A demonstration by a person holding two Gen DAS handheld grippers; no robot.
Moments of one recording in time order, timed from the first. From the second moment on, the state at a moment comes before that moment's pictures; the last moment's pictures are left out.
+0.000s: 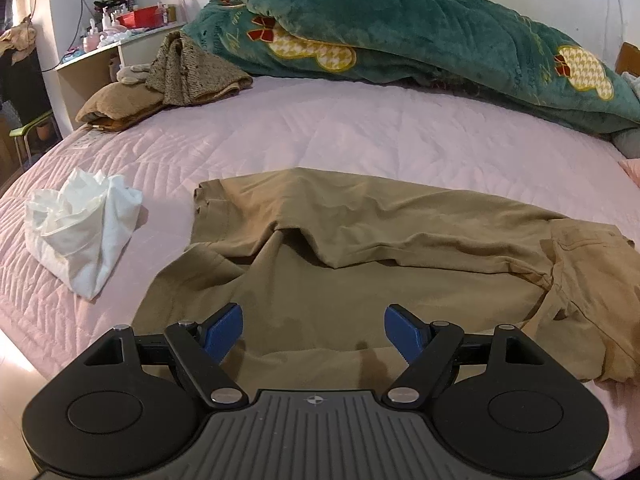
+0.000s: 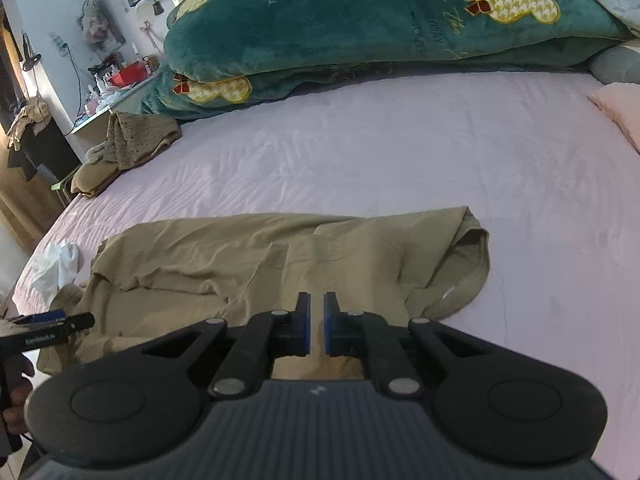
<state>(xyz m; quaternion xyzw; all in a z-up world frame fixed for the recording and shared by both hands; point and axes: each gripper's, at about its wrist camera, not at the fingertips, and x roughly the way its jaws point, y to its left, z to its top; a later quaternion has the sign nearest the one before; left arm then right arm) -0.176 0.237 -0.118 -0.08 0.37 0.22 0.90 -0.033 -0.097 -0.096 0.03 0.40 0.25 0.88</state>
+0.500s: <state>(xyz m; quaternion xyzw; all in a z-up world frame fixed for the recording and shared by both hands) -0.192 0.259 -0.108 -0.03 0.38 0.25 0.89 0.018 -0.057 -0.129 0.00 0.44 0.21 0.87</state>
